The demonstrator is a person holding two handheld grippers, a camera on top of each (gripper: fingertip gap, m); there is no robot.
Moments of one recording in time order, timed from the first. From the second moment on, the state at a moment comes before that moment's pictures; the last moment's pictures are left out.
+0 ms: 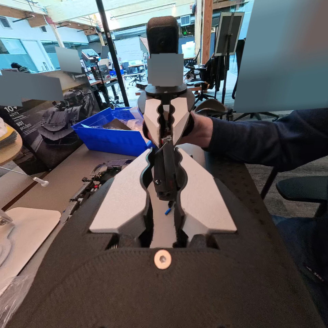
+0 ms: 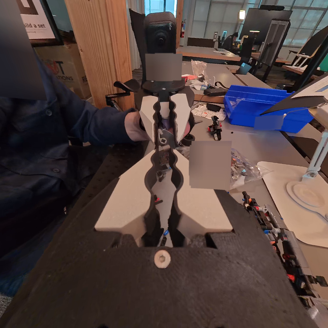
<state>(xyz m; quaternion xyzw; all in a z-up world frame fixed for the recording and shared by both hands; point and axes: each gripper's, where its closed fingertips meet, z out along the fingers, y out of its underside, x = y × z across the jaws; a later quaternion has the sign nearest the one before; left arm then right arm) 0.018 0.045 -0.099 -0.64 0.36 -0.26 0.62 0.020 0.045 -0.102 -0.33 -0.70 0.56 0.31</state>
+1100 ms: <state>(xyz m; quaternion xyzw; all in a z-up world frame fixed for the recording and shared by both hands) 0.006 0.061 -0.100 -0.66 0.30 -0.28 0.63 -0.002 0.046 -0.125 -0.37 -0.70 0.54 0.29</state>
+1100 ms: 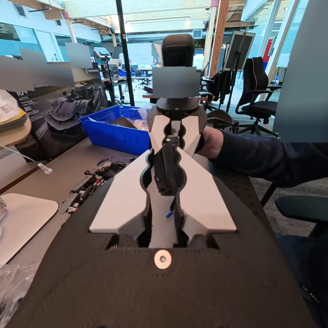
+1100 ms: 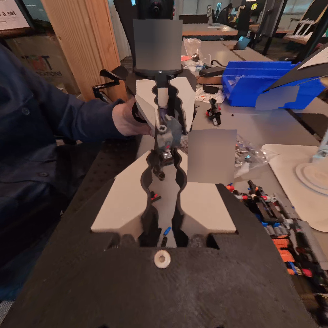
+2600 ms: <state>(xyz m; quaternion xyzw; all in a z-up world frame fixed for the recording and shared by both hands) 0.010 0.058 -0.100 -0.65 0.32 -0.32 0.61 0.016 0.057 -0.100 -0.36 -0.65 0.58 0.32</state>
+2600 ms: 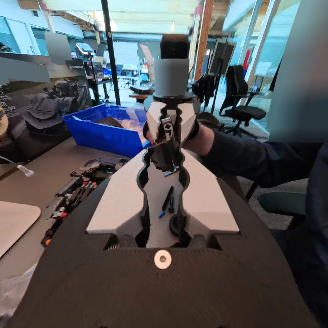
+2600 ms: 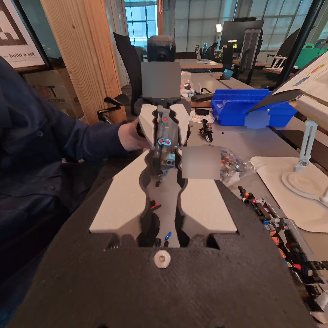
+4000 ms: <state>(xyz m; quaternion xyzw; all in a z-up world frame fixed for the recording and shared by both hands) 0.032 0.032 -0.117 -0.62 0.48 -0.09 0.61 0.030 0.021 -0.118 -0.30 -0.73 0.53 0.30</state>
